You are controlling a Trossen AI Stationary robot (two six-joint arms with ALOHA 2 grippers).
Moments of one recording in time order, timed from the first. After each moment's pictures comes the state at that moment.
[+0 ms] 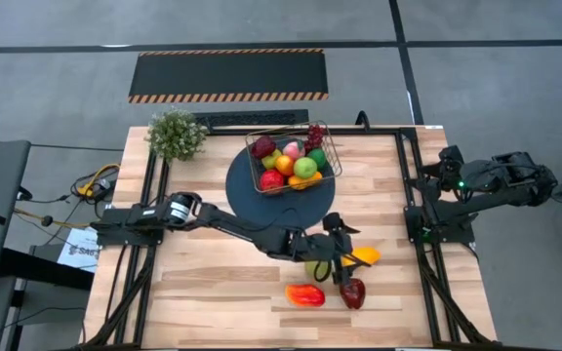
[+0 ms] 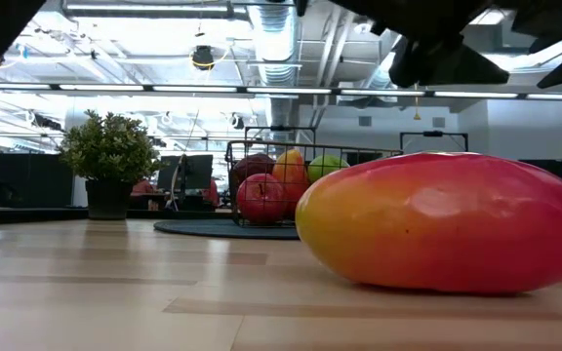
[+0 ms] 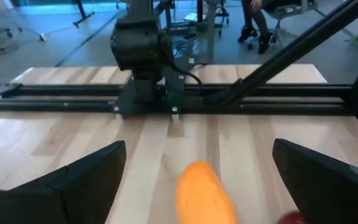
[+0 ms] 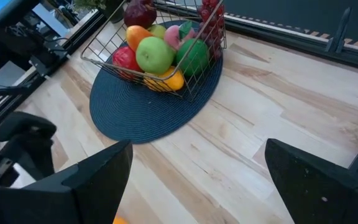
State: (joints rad) left arm -0.25 2.31 1.86 0.12 -0.35 -0.06; right arm 0.18 0.27 0.91 -1.33 0.53 0.92
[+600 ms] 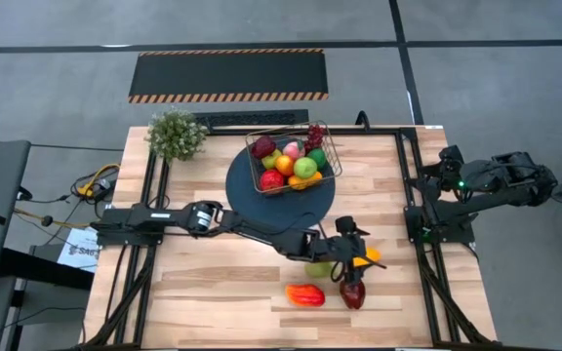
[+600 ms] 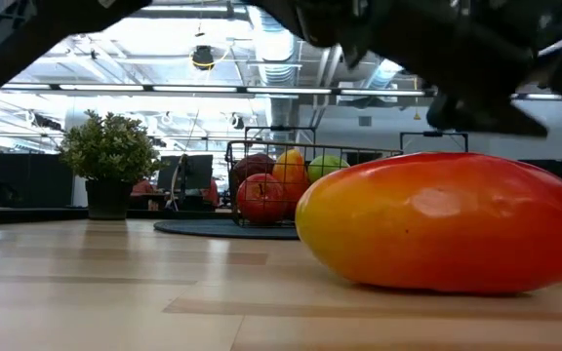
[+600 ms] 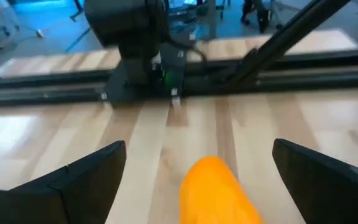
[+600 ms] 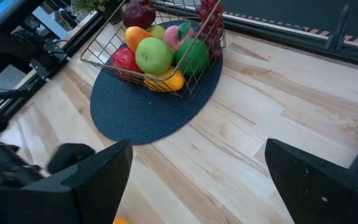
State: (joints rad) left arm -0.21 2.56 2.15 0.03 -0.33 0.00; right arm 0.18 0.27 0.91 -1.33 0.53 0.94
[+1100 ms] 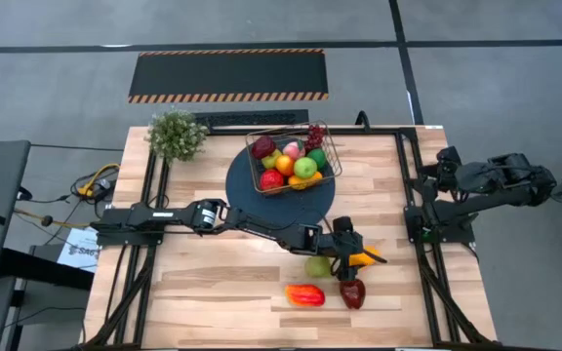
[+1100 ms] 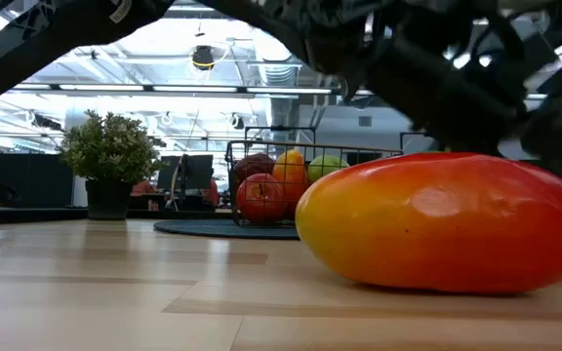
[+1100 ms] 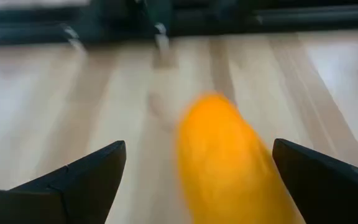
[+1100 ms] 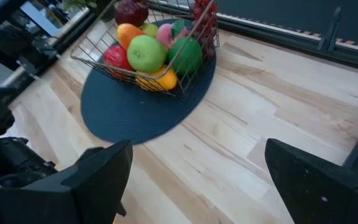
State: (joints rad) left arm -0.18 2.60 2.17 -0.10 -0.19 -0.05; right arm 0.18 0.27 0.88 -1.33 0.55 0.93
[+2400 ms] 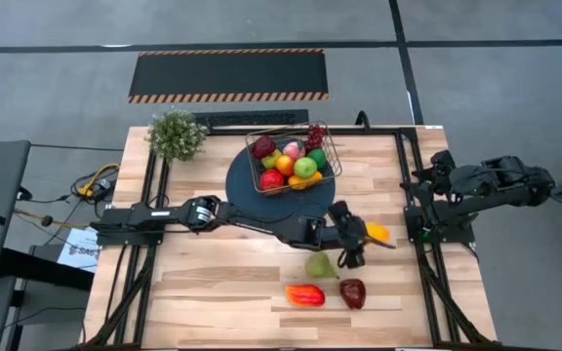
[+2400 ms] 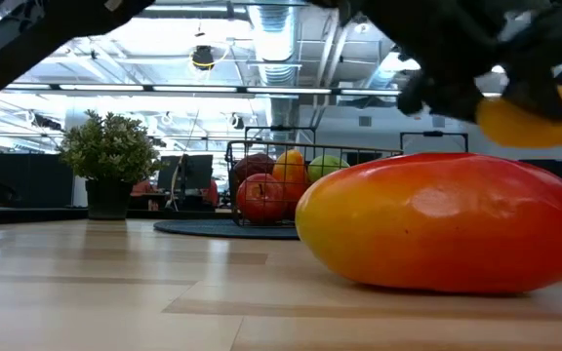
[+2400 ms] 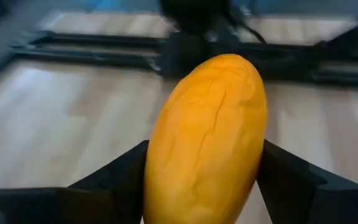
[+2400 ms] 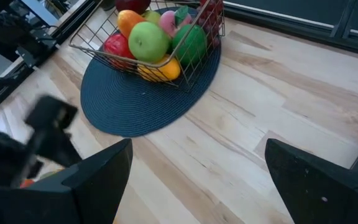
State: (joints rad) left arm -0.17 2.55 2.34 -0.35 -0.41 -0.15; right arm 0.18 0.27 0.83 -1.30 0.52 0.94
